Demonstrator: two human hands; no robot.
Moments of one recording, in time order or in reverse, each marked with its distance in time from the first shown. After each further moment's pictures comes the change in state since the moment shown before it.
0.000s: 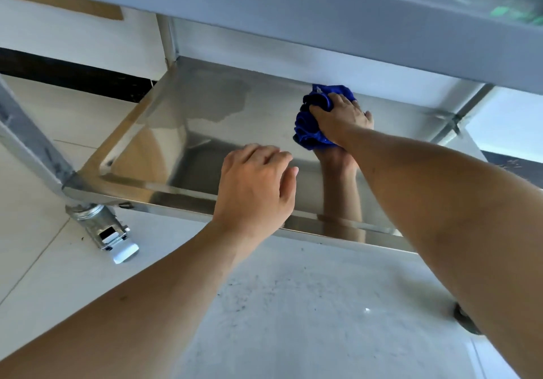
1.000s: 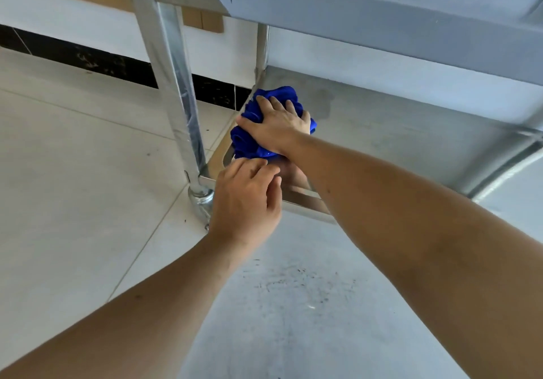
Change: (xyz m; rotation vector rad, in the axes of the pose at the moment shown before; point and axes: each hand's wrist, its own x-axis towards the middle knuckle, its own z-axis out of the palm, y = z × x) left_hand -0.063 -0.129 -0.075 0.025 0.118 -0.135; right_hand -0.098 -0.264 0.065 -0.008 -0.164 -0.443
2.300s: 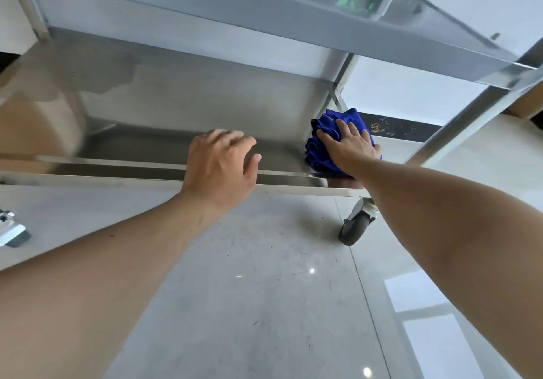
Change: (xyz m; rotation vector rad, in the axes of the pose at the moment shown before) left_hand 0.002 0.232 0.104 -0.126 -0.201 0.306; right_hand -0.267 0.409 -0.110 -0.107 0.082 0.777
